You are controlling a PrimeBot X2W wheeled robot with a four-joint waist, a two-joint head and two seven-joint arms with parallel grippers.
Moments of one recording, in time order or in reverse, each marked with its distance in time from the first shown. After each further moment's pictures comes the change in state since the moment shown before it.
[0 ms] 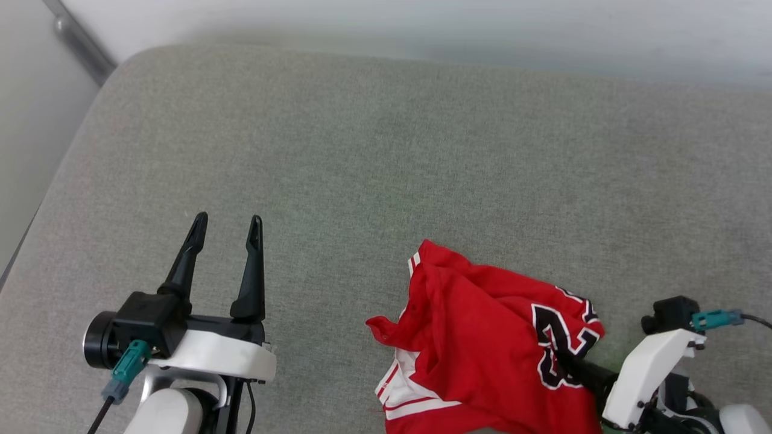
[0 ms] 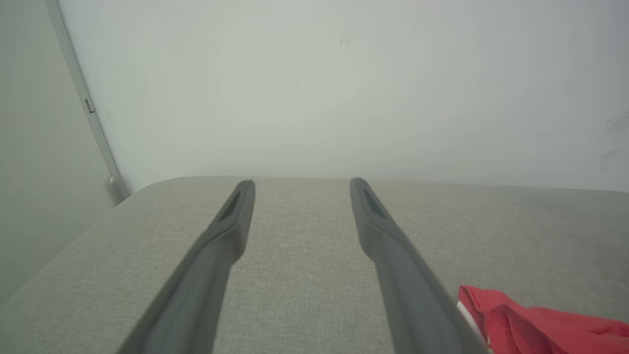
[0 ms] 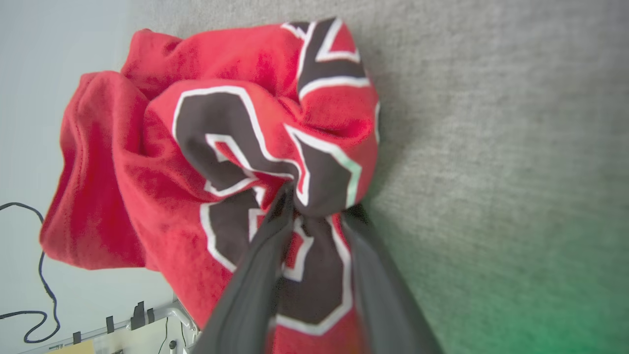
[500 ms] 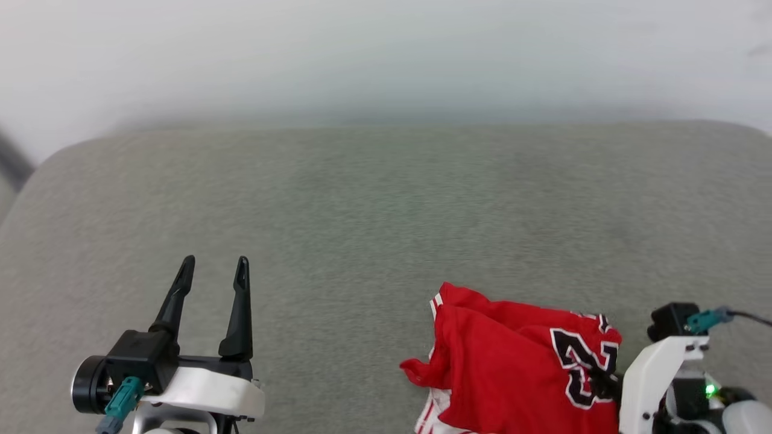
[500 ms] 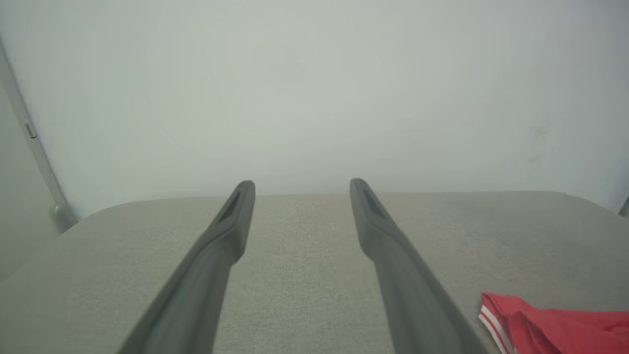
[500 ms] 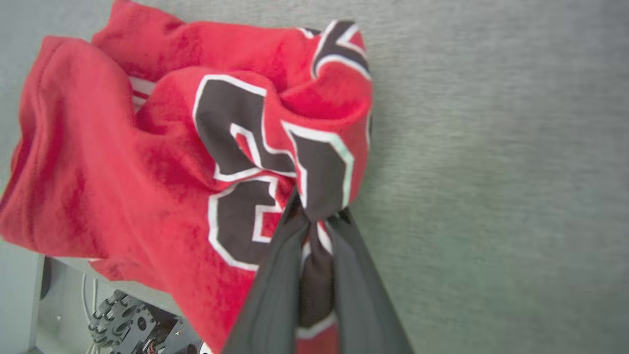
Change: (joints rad) left arm 0.121 0.025 0.010 -0.031 0.002 0.032 0.015; right arm 0.009 -0.075 0.048 0.035 -0.253 -0.001 -0.004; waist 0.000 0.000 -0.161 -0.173
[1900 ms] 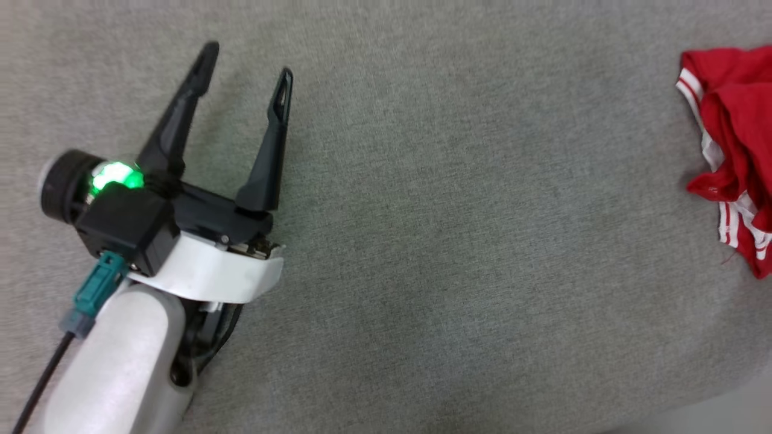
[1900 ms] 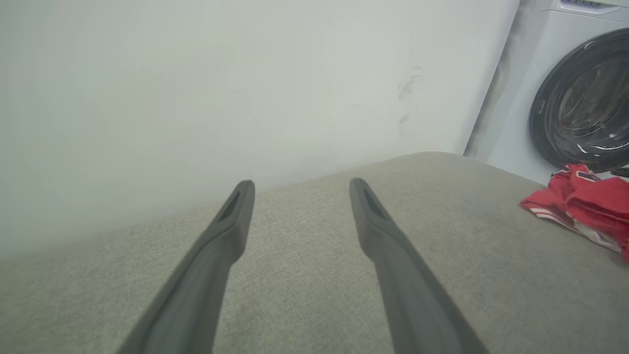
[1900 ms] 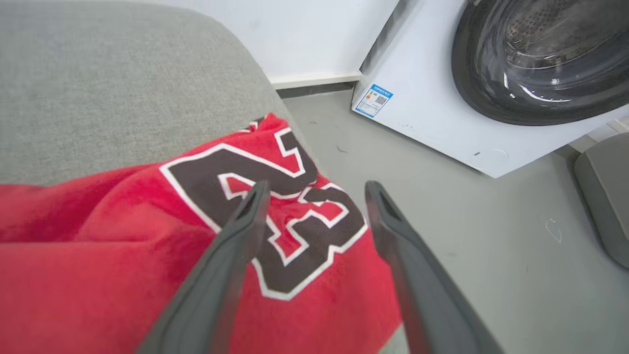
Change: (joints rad) left arm -0.456 0.070 -0.074 -0.132 0.081 -0.126 0.072; right arm -0.658 -0.081 -0.578 0.315 -0.656 0.000 -0.546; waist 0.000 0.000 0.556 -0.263
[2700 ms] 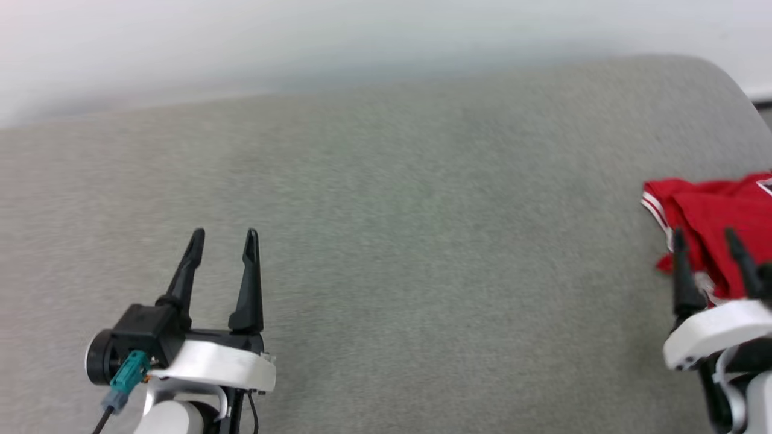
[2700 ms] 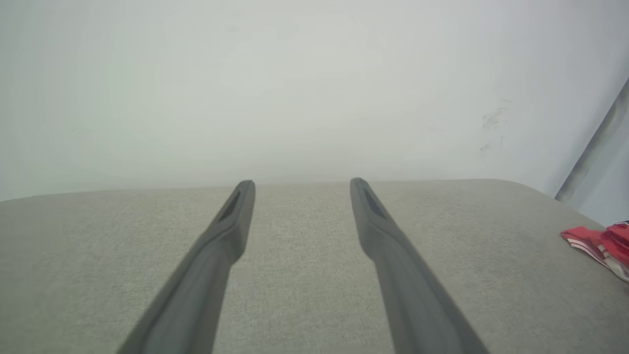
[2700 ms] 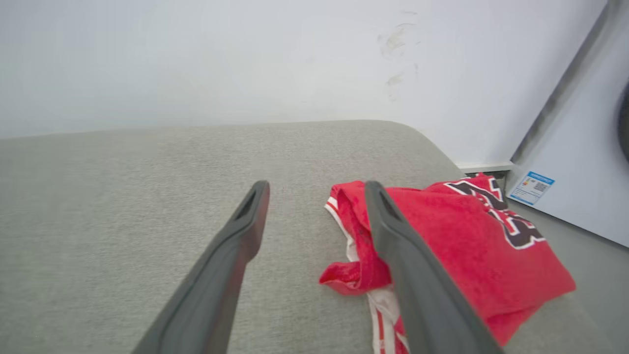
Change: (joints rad) left arm 0.366 -0.118 0.085 0.176 -0.090 0.094 -0.084; right arm 0.550 0.197 0.292 -0.379 0.159 0.000 -0.175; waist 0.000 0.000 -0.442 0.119
